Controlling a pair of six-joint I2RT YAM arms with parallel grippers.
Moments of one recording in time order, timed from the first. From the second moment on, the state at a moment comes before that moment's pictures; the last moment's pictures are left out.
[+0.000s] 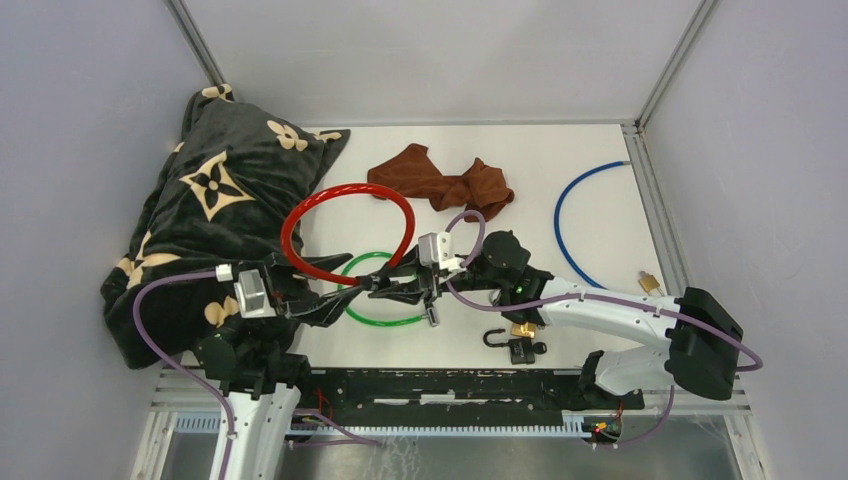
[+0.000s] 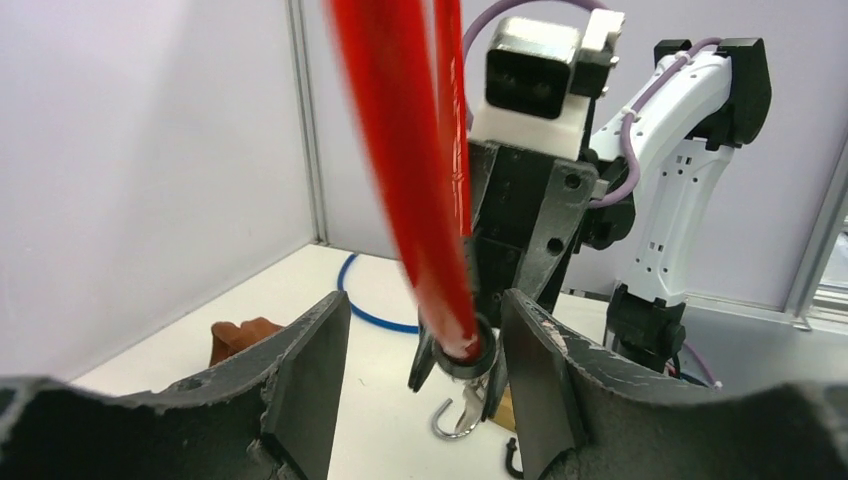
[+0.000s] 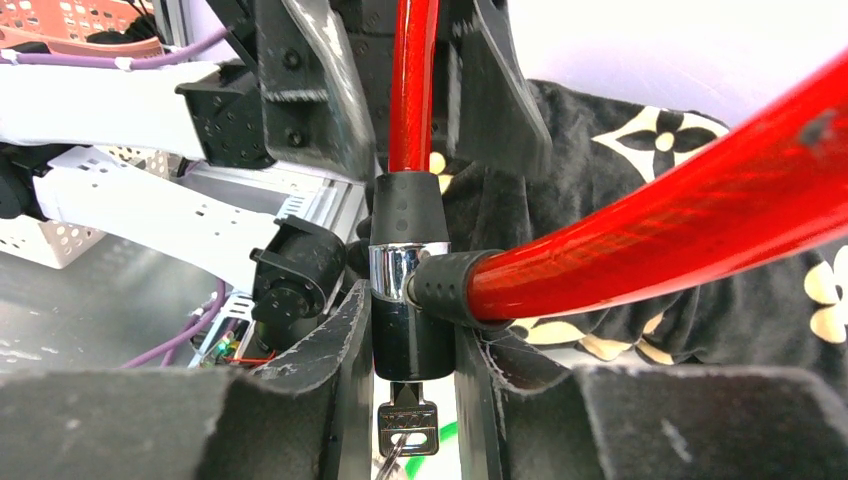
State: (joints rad) left arm -0.08 0.17 0.39 0.56 0.89 -0.62; right arm 1.08 1.33 0.85 0.69 -0.59 -0.08
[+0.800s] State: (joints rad) left arm -0.10 0.19 0.34 0.71 0.86 -0.73; right arm 1.11 1.40 0.98 0.63 -0.58 -0.13
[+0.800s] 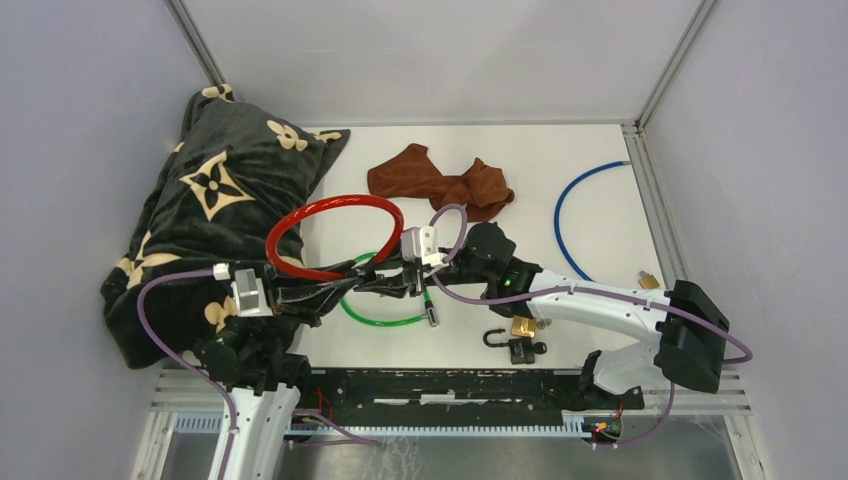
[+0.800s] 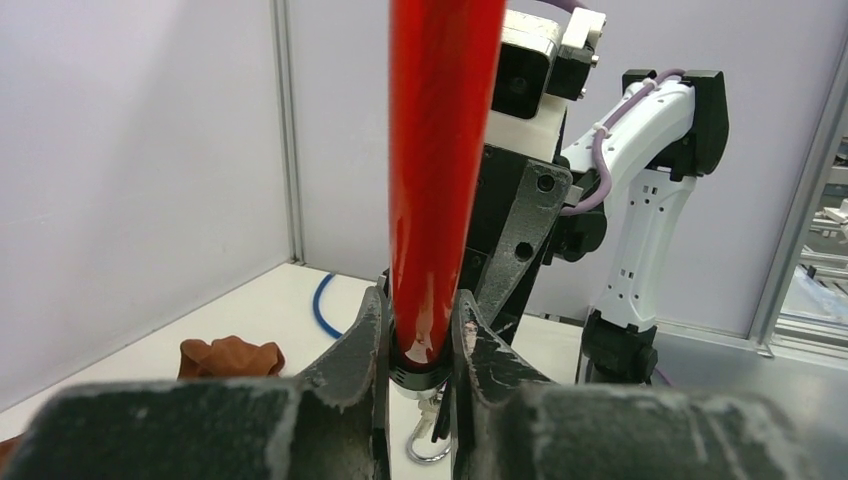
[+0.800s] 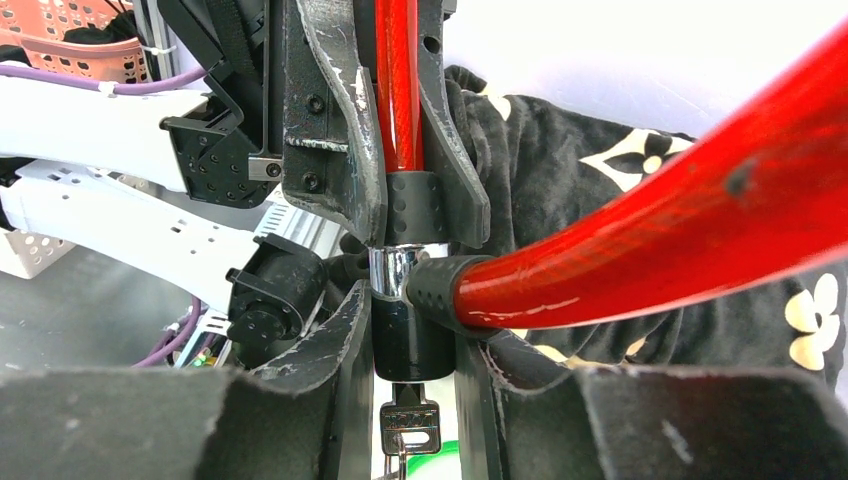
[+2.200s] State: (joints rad) left arm -0.10 0.11 0.30 0.73 0.84 -0.65; right arm 1.05 1.23 0.98 0.72 -0.51 0.14
